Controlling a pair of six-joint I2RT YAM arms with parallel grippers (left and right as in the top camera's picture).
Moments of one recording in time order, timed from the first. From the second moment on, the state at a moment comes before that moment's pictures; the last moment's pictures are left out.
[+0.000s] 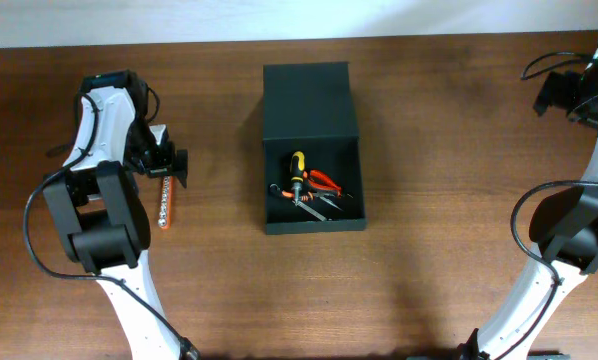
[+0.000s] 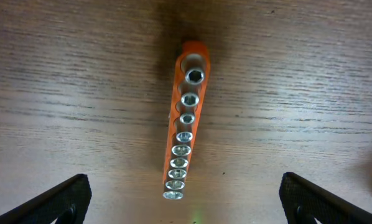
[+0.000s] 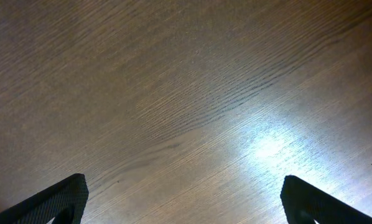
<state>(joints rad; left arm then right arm) 0.15 2.28 1.91 -1.46 -0.01 0.03 -0.39 2.26 2.46 -1.60 0.15 0.15</state>
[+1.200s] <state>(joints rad) 0.18 1.87 1.32 -1.05 -0.06 0.13 -0.39 2.26 2.46 -1.60 0.15 0.15</state>
